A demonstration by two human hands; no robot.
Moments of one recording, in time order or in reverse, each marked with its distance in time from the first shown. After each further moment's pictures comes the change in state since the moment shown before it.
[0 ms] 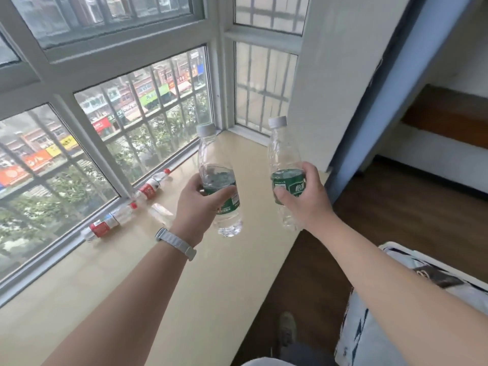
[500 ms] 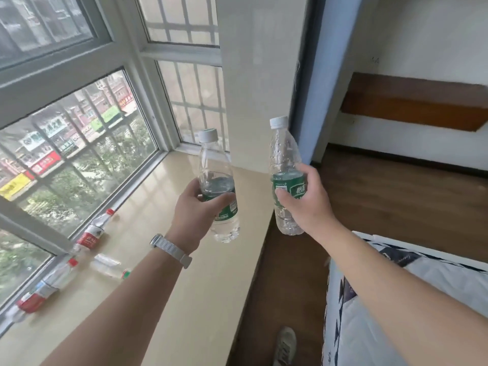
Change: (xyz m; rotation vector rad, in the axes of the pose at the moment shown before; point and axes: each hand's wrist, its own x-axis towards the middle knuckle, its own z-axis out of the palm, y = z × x) left_hand 0.056 0.034 0.154 0.090 -0.229 0.011; right_hand 0.045 0.057 -0.124 0.075 0.249 0.115
